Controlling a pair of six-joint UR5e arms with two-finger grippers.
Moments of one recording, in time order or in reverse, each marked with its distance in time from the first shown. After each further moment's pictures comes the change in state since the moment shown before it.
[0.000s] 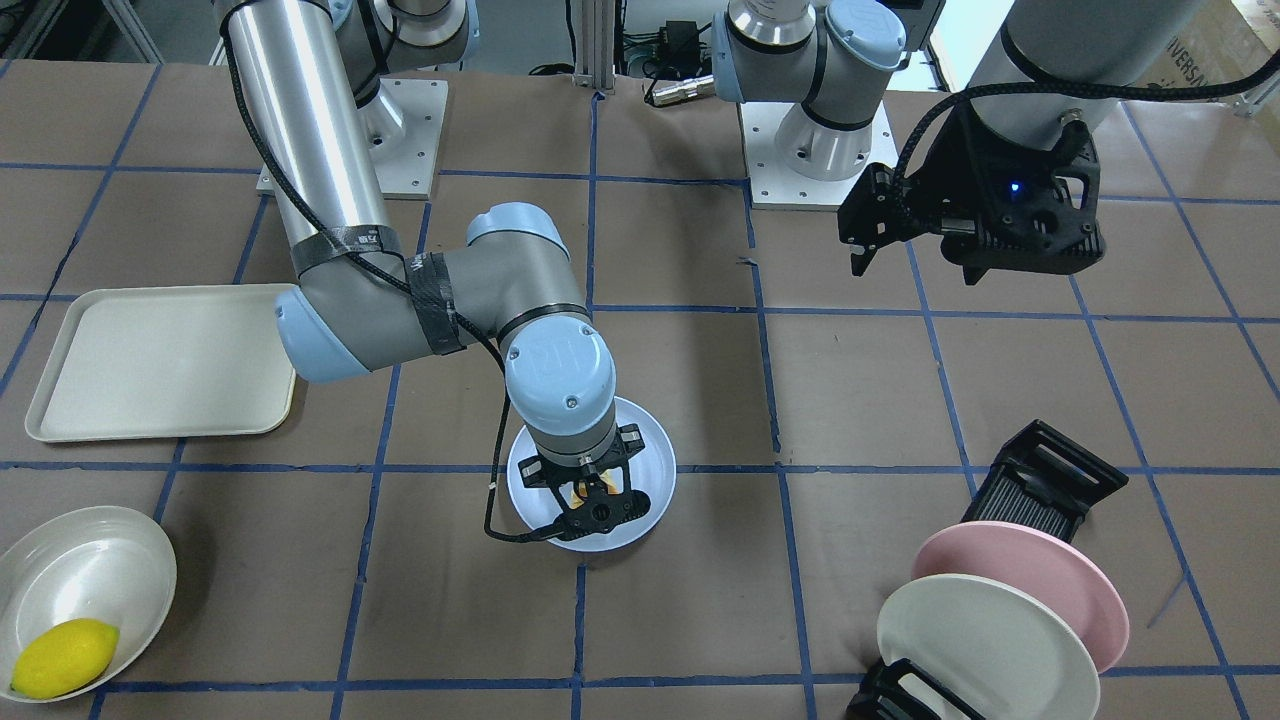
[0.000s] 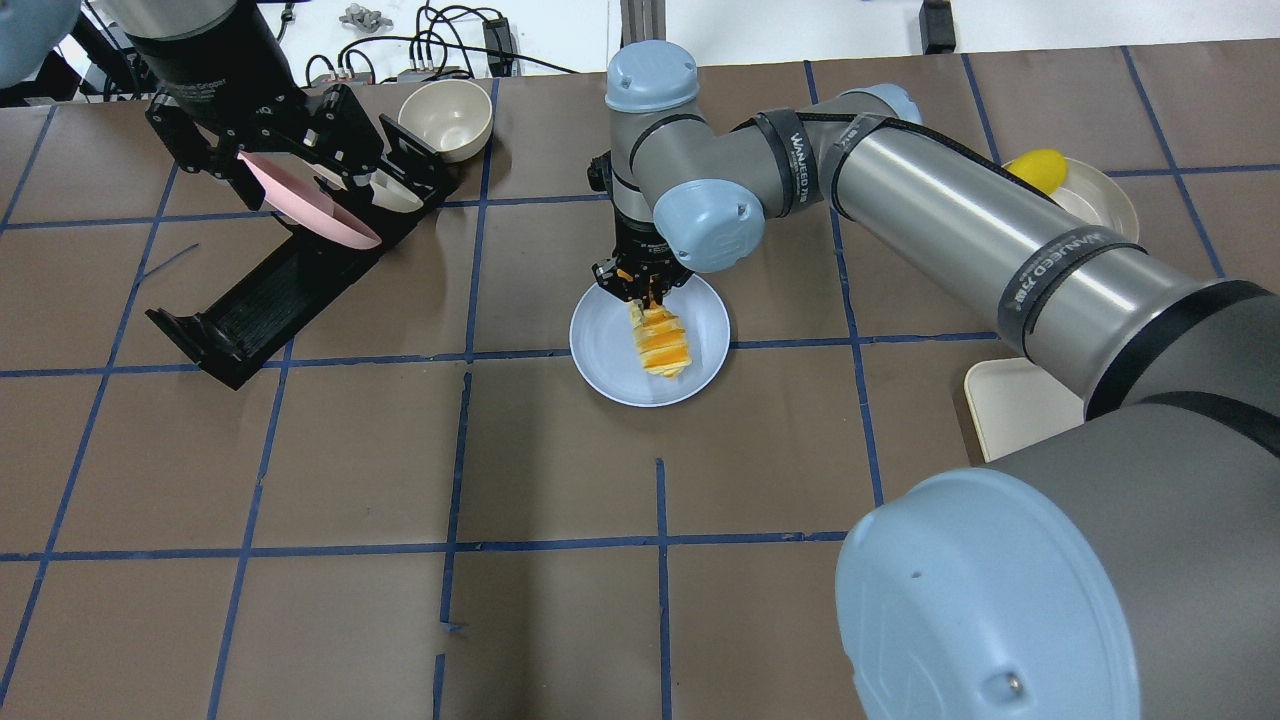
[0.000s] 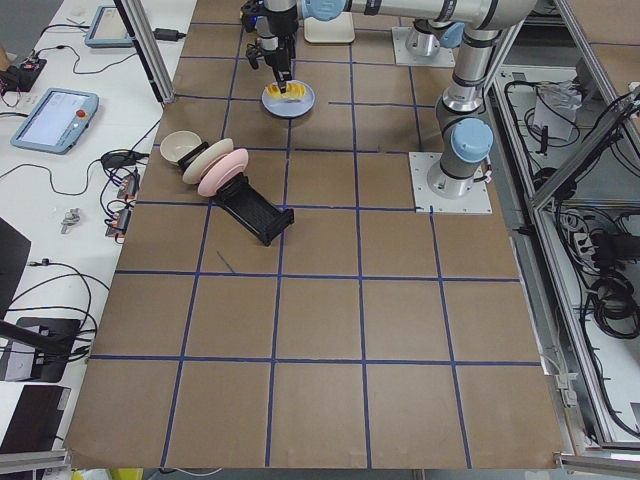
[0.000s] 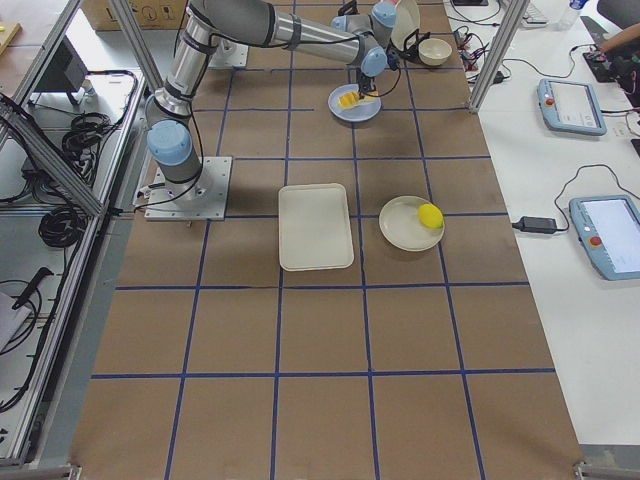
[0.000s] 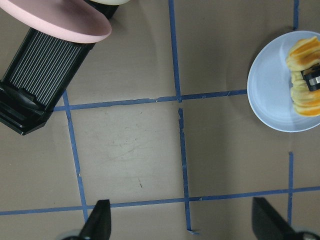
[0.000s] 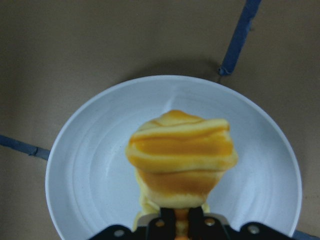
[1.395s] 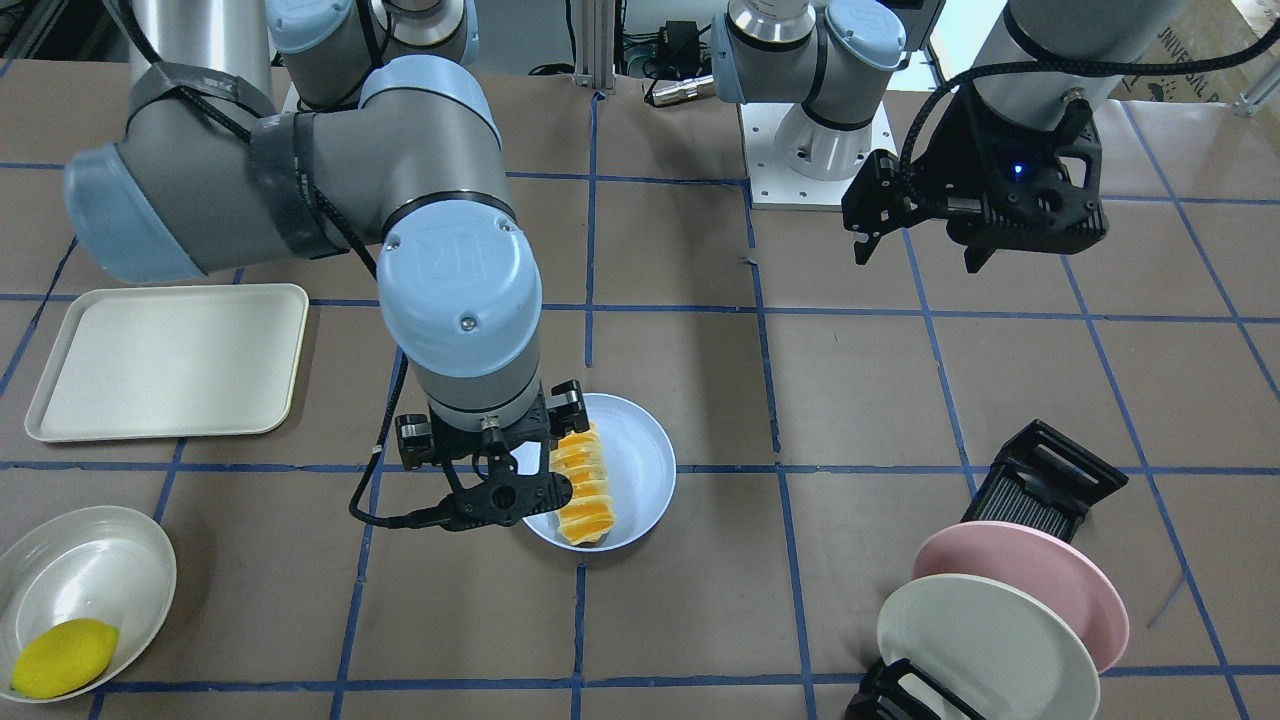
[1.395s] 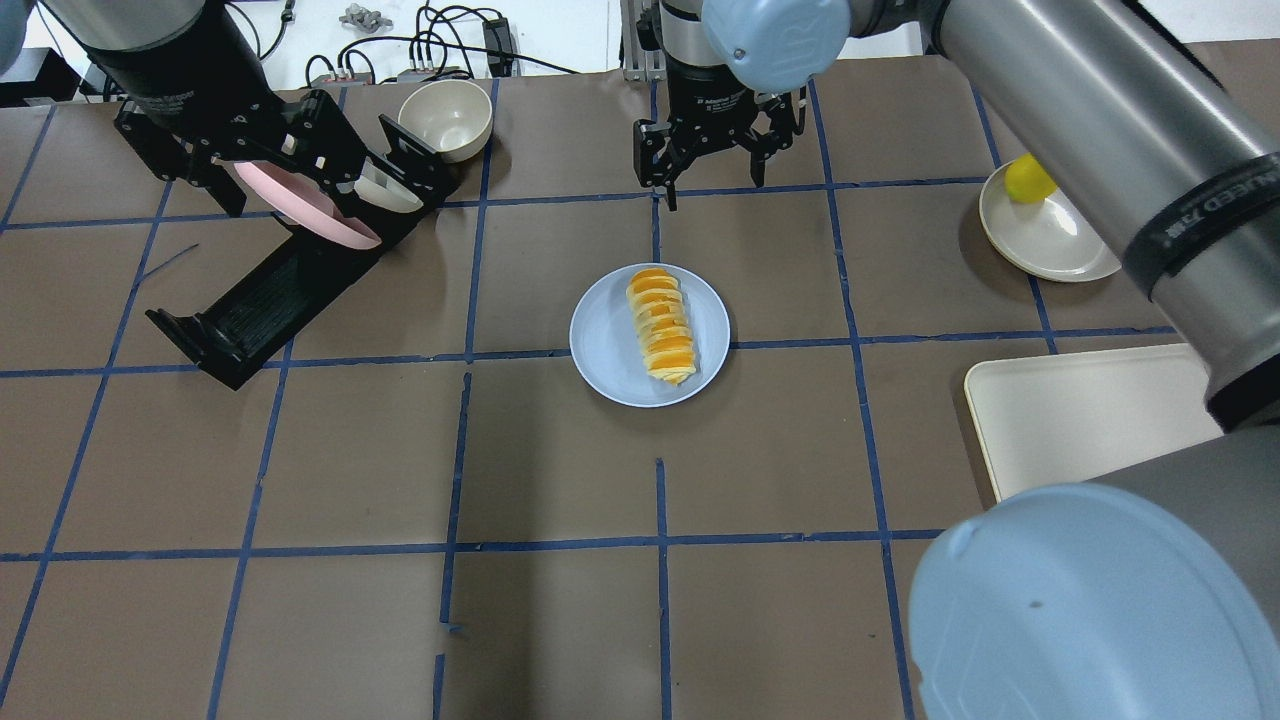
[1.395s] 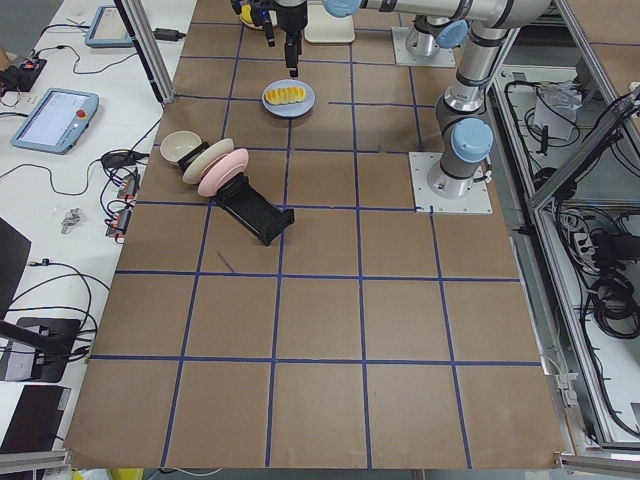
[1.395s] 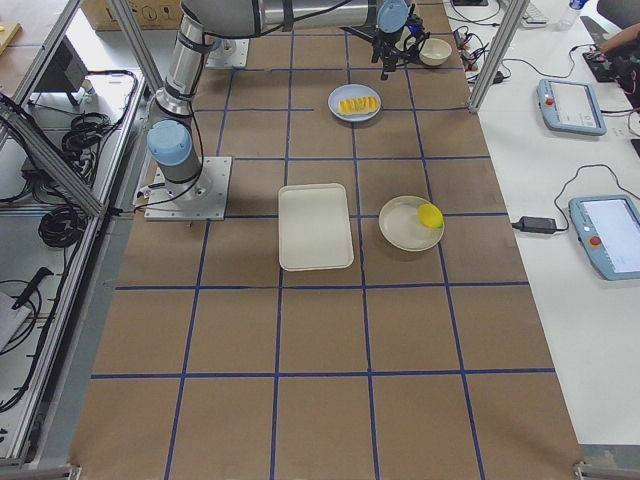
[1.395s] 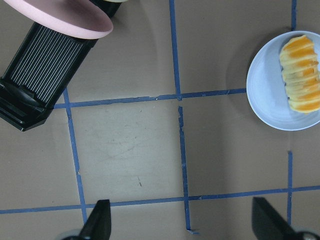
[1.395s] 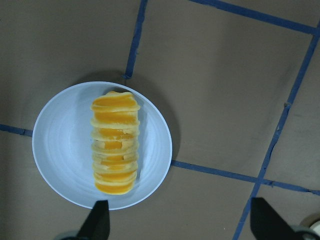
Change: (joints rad) left arm 0.009 0.089 -0.060 0.024 -0.004 0.014; right arm -0.094 -0.086 -0.287 0.401 -0.110 -0.001
